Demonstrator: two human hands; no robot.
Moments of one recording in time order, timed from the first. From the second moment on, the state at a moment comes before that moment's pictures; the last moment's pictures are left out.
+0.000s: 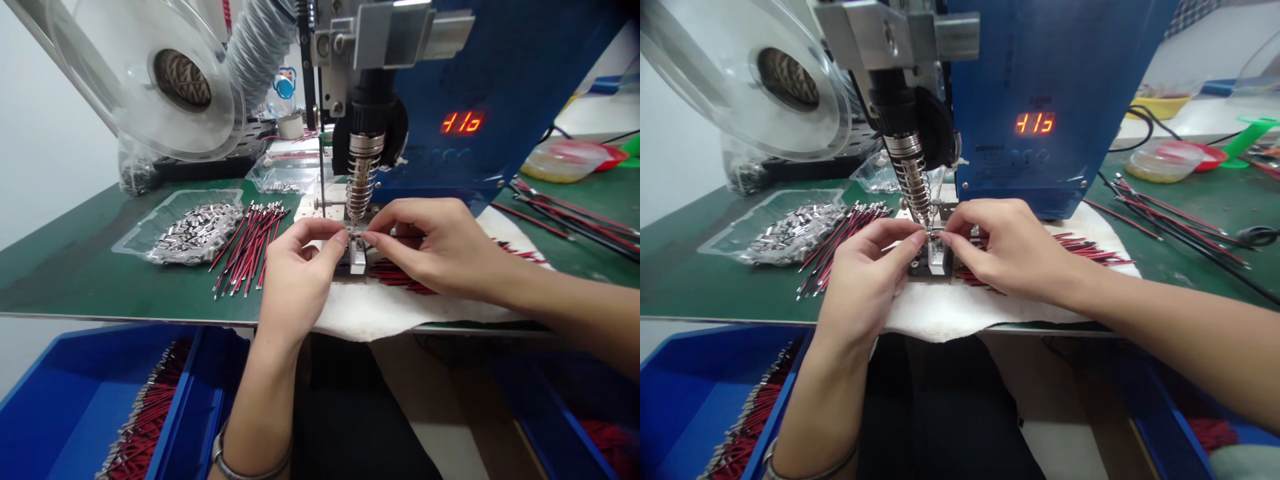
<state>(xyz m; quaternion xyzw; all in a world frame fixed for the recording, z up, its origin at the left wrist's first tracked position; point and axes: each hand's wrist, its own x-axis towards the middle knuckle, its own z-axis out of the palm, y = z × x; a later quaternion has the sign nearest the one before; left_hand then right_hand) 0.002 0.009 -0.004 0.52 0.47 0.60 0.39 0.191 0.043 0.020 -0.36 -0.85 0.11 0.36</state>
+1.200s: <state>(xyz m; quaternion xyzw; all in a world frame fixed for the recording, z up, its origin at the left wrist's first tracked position) 0.002 0.008 -0.003 0.52 0.47 0.60 0.39 0.193 0.043 0.021 -0.37 -0.85 0.11 0.35</state>
